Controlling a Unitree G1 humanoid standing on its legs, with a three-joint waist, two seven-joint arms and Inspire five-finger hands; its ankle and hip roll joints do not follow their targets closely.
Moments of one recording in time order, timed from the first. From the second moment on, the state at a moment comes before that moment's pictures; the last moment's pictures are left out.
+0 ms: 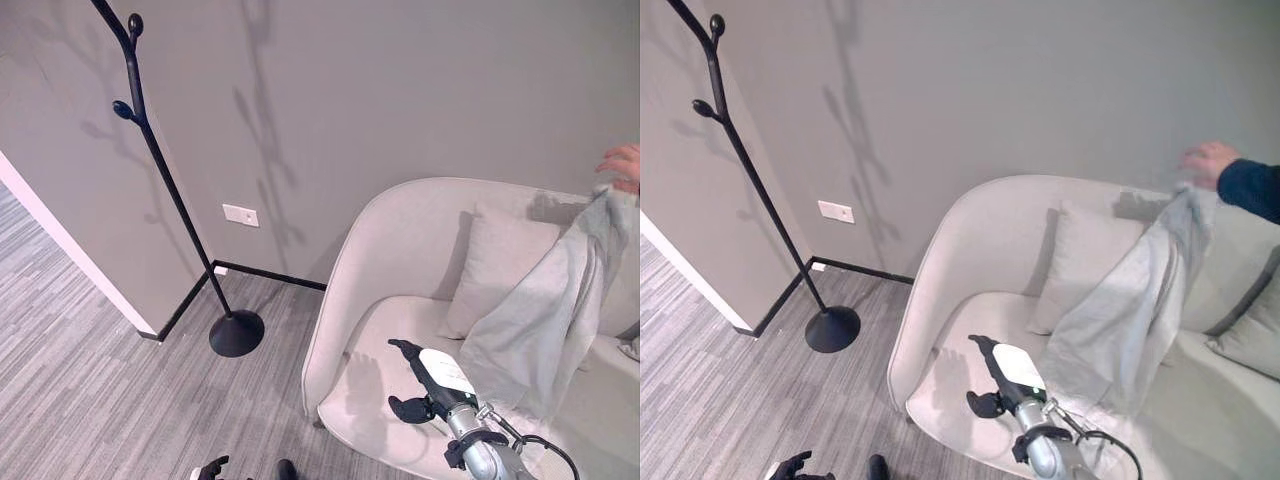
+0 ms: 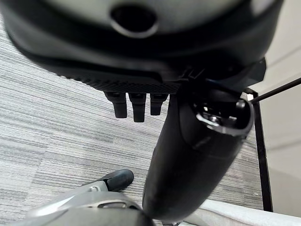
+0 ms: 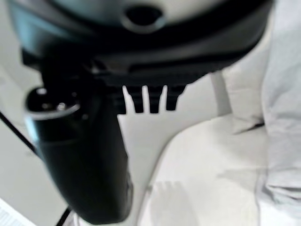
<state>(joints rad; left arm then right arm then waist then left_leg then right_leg) 0.07 0.18 -0.15 1.25 -0.12 -0.17 0.18 0.19 -0.53 0.39 0.24 -0.58 -0.04 -0.24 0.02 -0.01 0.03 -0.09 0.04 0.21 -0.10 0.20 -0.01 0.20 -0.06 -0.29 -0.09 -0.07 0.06</state>
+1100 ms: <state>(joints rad) 0.19 0.13 -0.25 1.28 -0.24 -0.10 0.23 -0.11 -0.40 0.07 0.77 0.27 0.01 -0.55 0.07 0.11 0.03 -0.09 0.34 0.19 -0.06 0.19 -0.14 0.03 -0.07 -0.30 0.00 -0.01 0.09</state>
